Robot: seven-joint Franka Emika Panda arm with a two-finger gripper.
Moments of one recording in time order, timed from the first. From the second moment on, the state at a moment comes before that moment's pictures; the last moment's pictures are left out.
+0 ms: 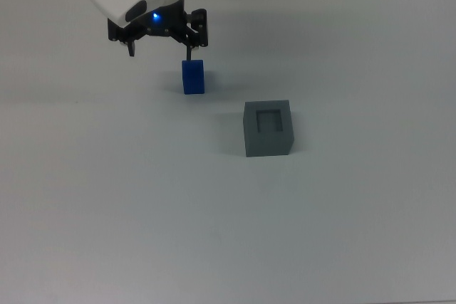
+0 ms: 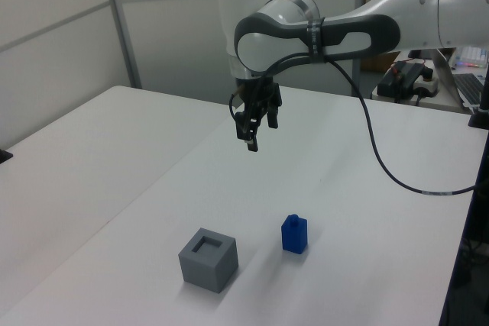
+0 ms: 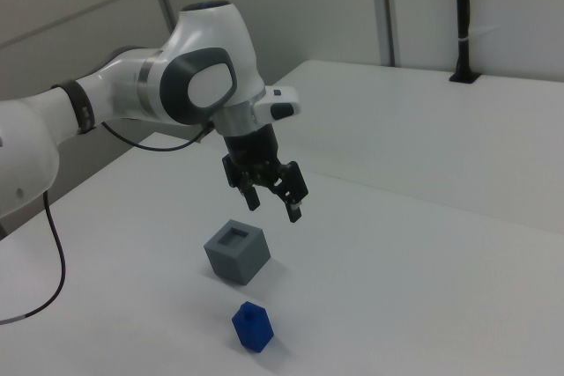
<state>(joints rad) 0.11 0.21 -0.11 -1.52 -0.07 1.71 0.01</state>
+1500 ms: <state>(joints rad) 0.15 0.02 -0.08 -2.19 -0.08 2.16 -0.13</state>
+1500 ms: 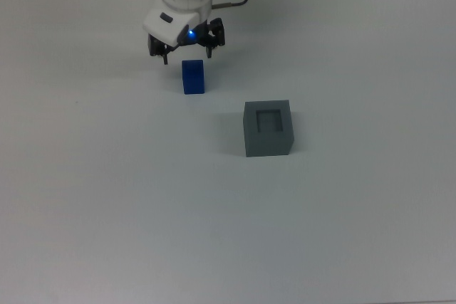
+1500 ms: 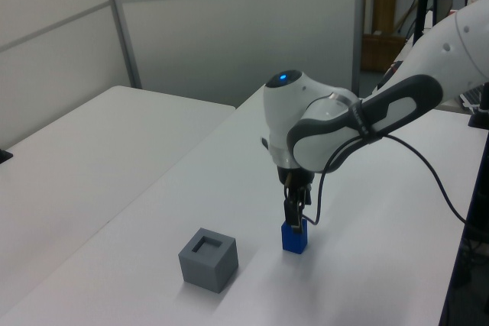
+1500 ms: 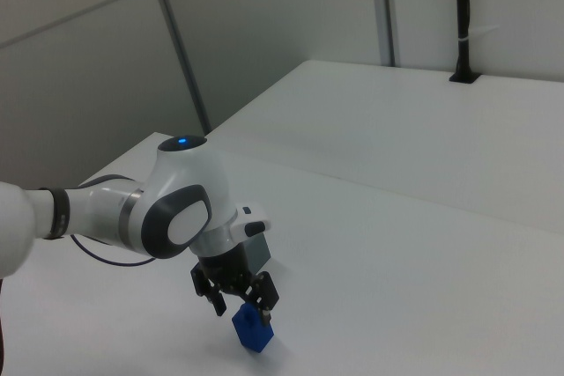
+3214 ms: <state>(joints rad) 0.17 0.27 0.03 -1.68 0.15 2.06 -0.13</state>
